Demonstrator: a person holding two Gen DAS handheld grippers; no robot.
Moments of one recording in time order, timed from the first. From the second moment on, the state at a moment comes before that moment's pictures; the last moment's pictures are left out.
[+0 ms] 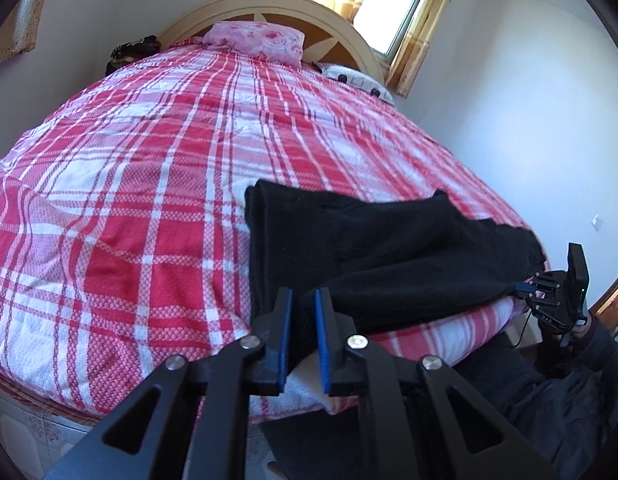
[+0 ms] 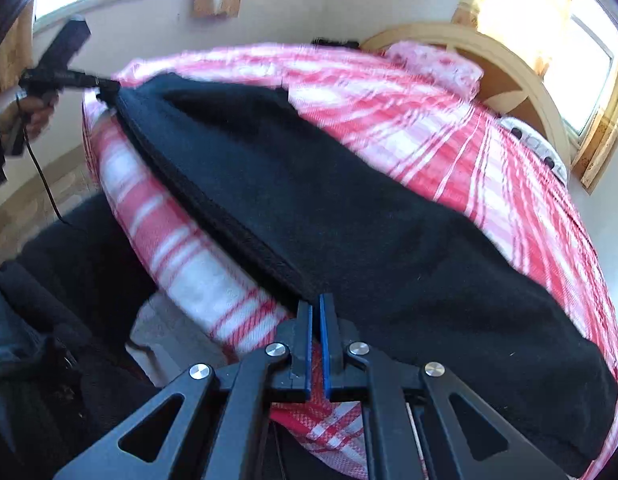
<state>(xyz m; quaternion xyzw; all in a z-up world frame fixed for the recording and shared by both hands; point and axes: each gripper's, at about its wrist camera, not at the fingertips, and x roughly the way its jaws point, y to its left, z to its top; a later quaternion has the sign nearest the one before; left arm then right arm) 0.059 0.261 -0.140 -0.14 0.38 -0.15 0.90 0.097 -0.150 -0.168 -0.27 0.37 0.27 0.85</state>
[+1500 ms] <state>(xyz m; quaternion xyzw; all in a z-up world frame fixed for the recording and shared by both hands) 0.154 0.237 -0.141 -0.10 0.40 -0.05 0.91 0.324 -0.066 -0.159 0.21 0.51 0.35 0.76</state>
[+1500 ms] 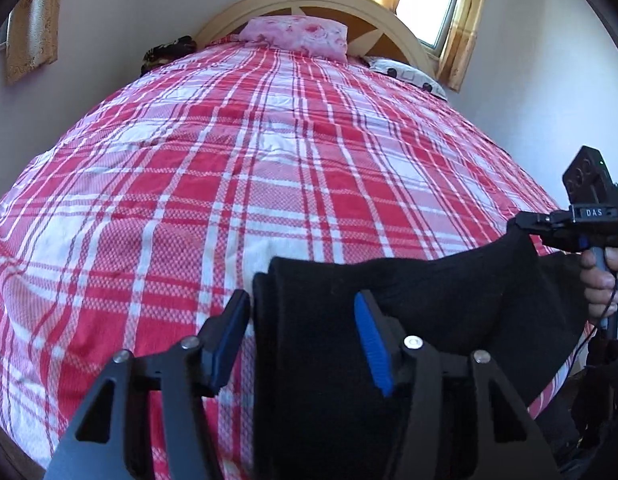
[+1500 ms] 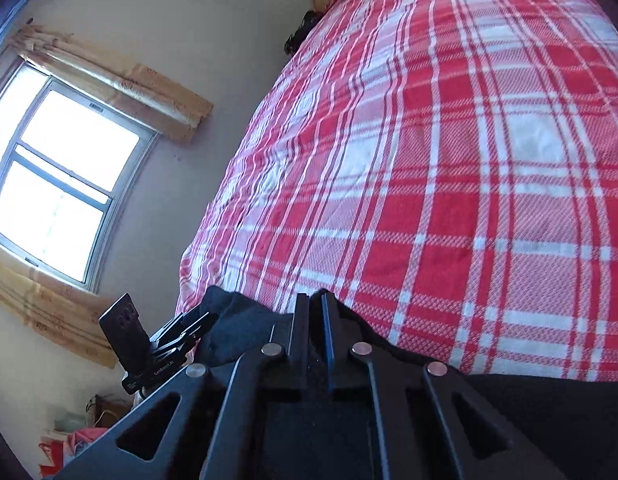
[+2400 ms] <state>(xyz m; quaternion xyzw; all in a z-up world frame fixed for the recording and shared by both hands) 0.111 0.050 -0.120 -0.04 0.39 -0.19 0.90 0.180 -0.363 -0.126 0.19 0.43 0.13 0.88</state>
